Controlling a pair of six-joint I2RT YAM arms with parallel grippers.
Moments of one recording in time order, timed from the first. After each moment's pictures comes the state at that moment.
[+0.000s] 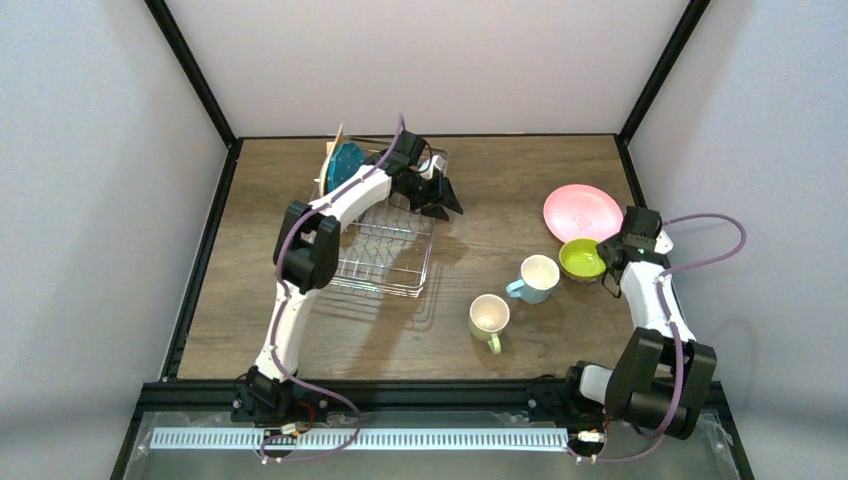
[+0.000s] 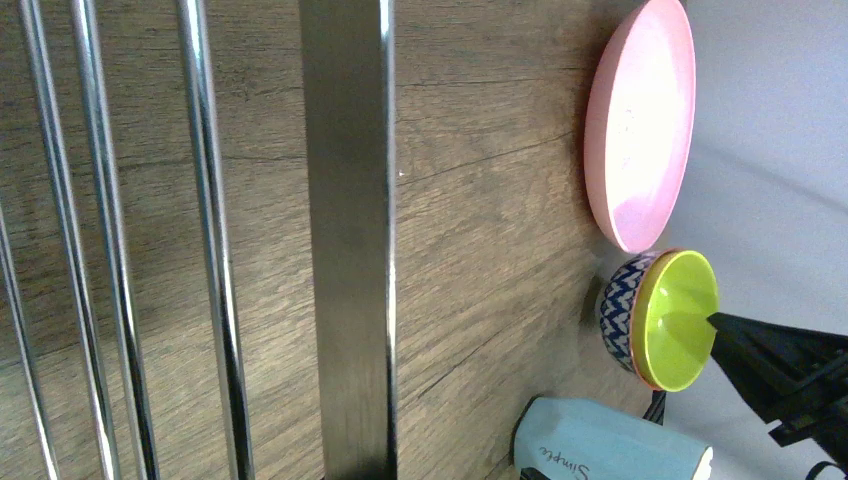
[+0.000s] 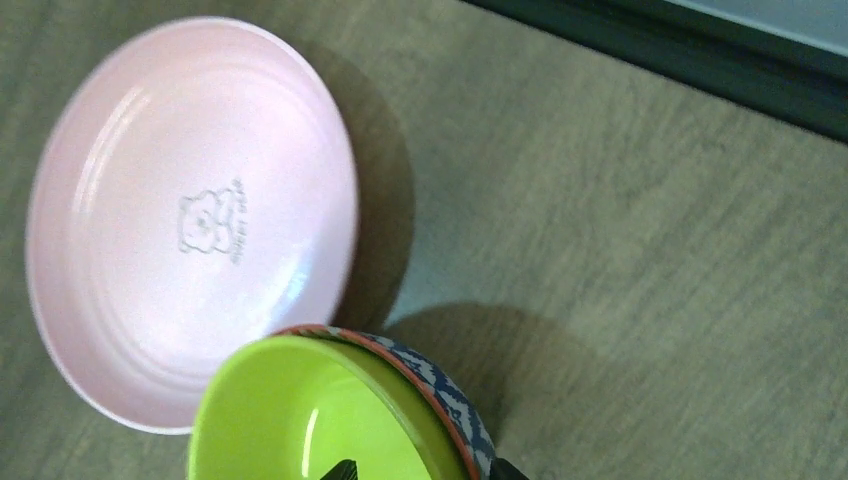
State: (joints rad) left arm -0.50 2.34 1.99 -0.64 0.63 -0.60; right arm -0.31 1.22 0.72 -0.46 0.16 0.76
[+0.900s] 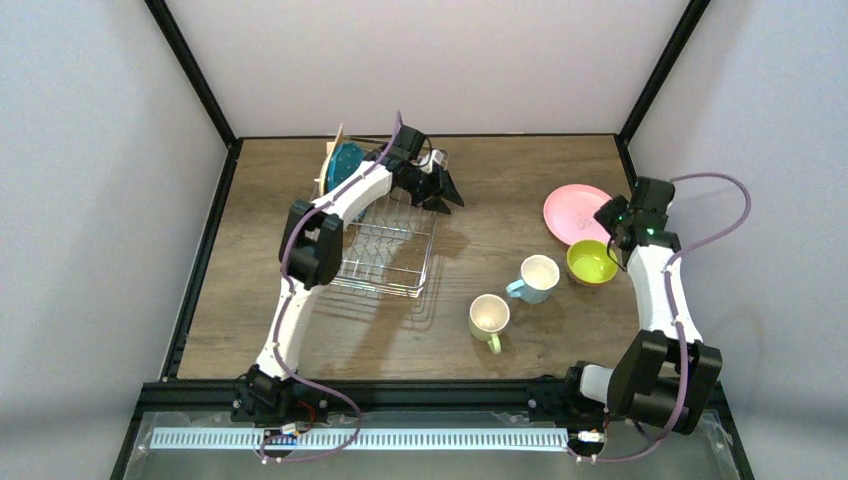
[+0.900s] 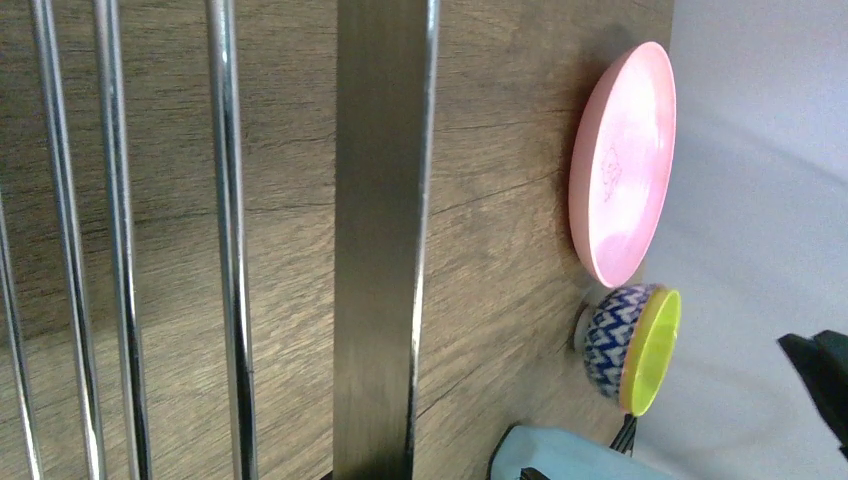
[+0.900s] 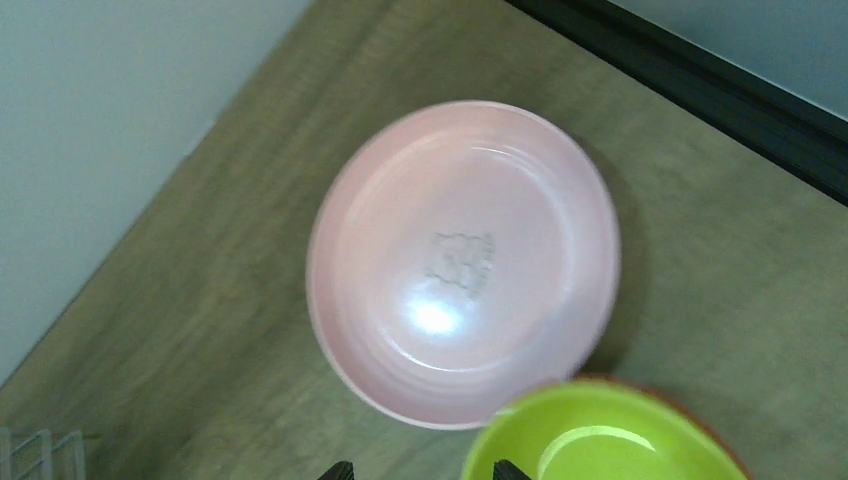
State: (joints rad) left arm -0.48 2.41 2.11 -0.66 0.66 -0.66; right arm -0.29 1.23 0.90 -0.42 -0.04 0.62
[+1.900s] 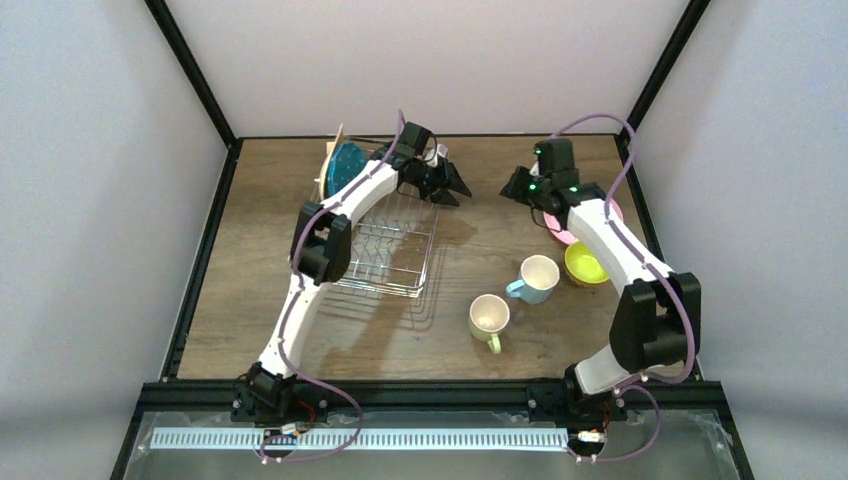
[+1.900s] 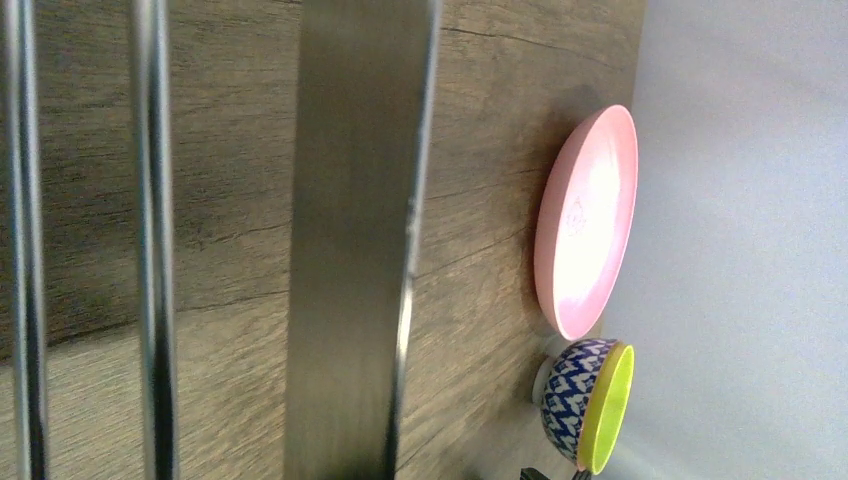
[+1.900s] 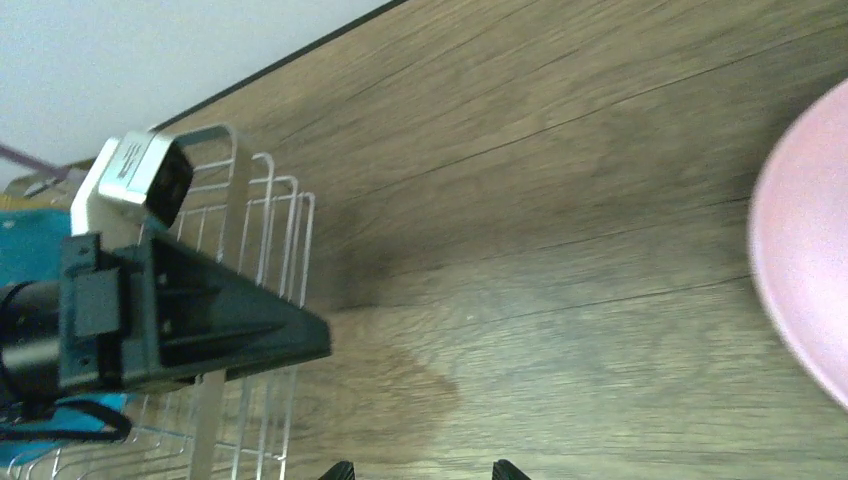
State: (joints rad) left arm -0.48 2.52 2.27 -0.63 0.68 -0.77; right arm 0.19 1.50 1.20 -0.43 -0.10 0.55
